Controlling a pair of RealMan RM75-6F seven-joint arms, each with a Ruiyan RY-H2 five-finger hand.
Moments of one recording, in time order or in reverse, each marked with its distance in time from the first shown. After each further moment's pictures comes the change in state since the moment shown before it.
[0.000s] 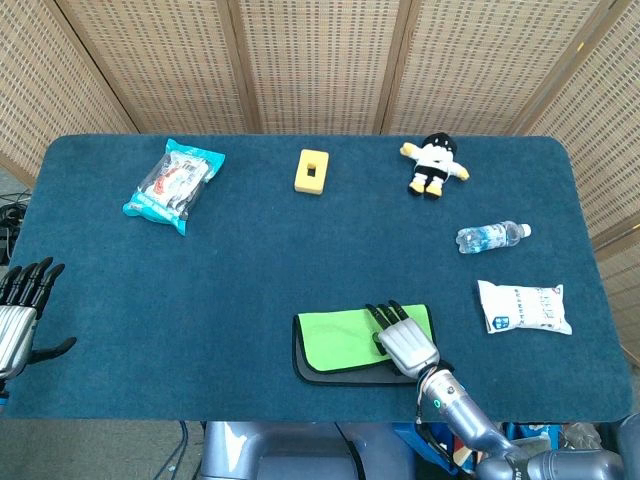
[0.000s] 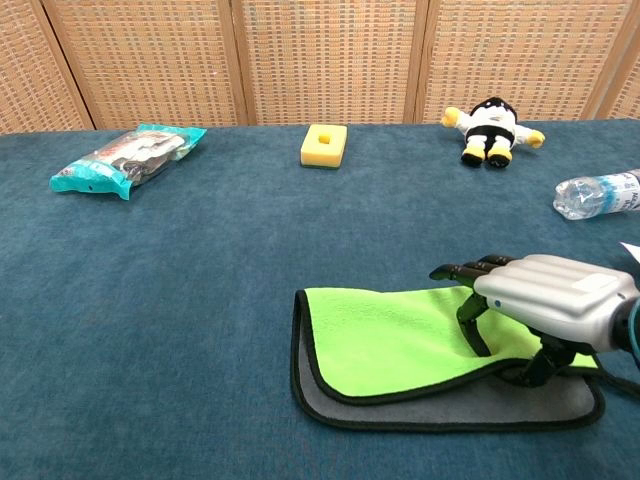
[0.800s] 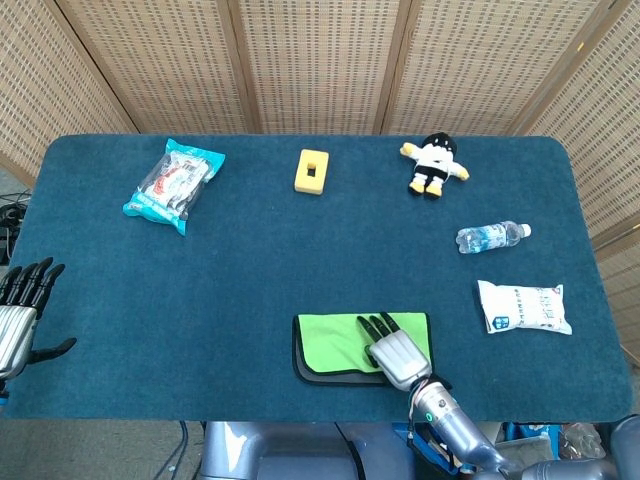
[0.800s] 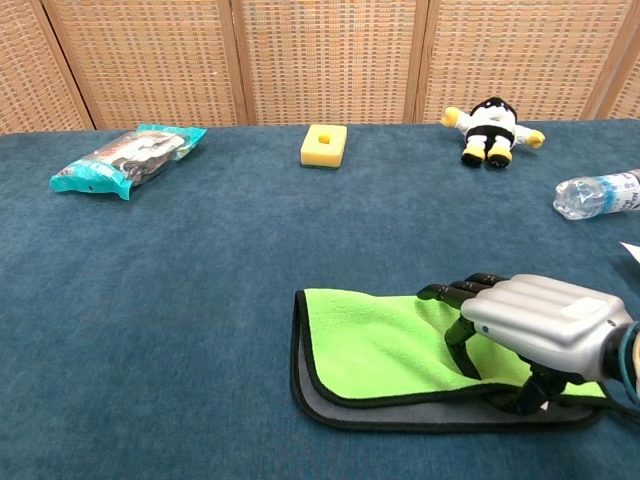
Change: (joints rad) left arm -0.001 0.003 0.000 -0.002 -0.005 -0.007 -0.001; right arm -0.026 -0.036 -0.010 -0.037 0.006 0.017 -0.098
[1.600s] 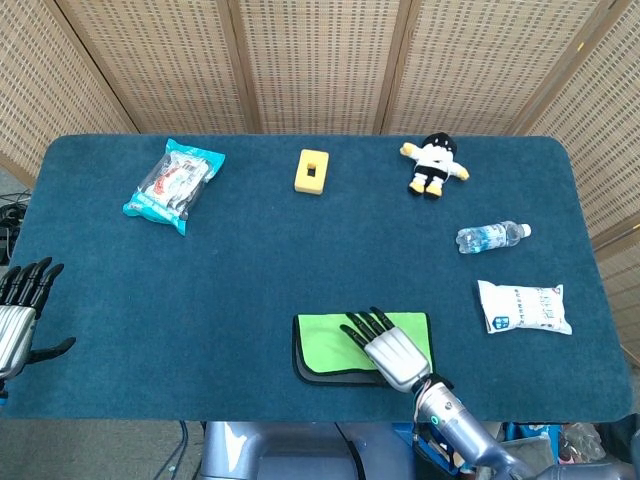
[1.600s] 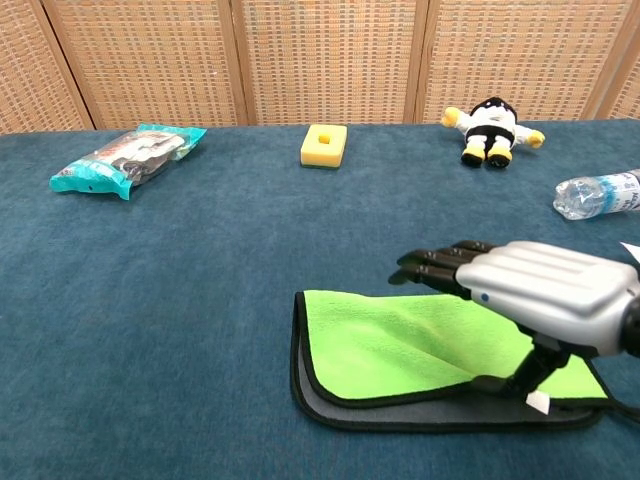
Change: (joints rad) left arm 0.002 0.001 -0.001 -0.001 0.001 0.004 0.000; right arm -0.013 0.072 0.012 -0.049 -0.222 0.022 0.180
